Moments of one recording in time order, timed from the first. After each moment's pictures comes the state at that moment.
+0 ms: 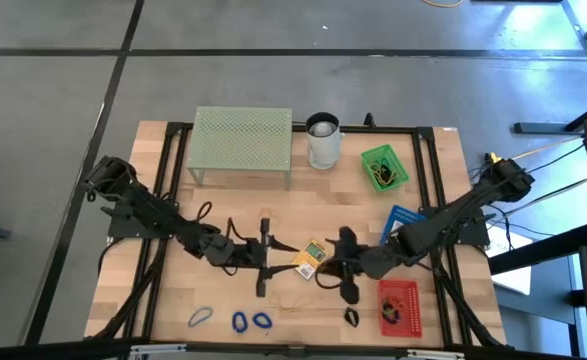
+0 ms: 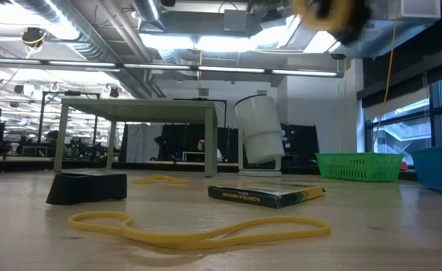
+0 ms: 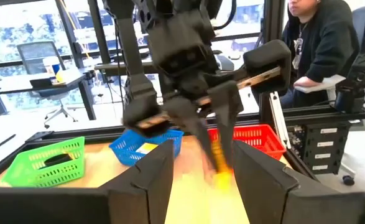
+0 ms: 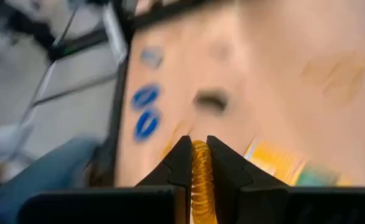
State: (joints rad) left arm -0.50 1.57 0.82 0.71 -0.52 0.06; right arm 0.58 1.47 0.96 -0.08 0.32 0.64
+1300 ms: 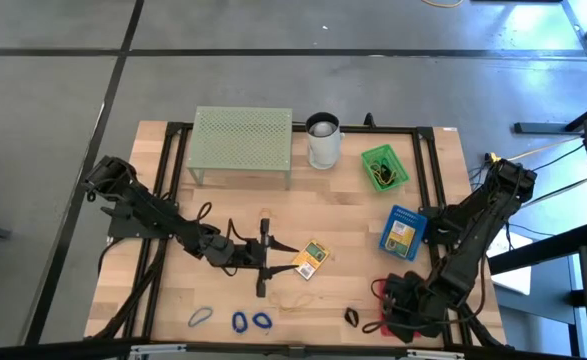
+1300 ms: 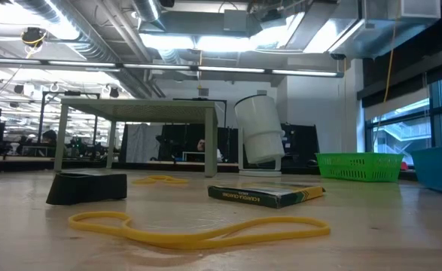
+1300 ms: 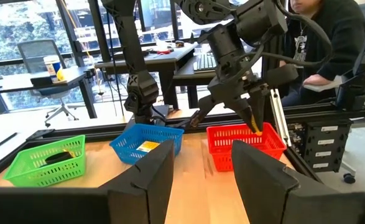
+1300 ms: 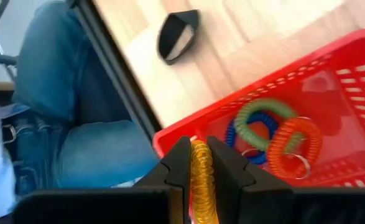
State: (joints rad) left arm -0.50 1.57 0.82 0.70 -0.53 0.06; right arm 1.02 1.47 0.96 -0.60 0.14 1.58
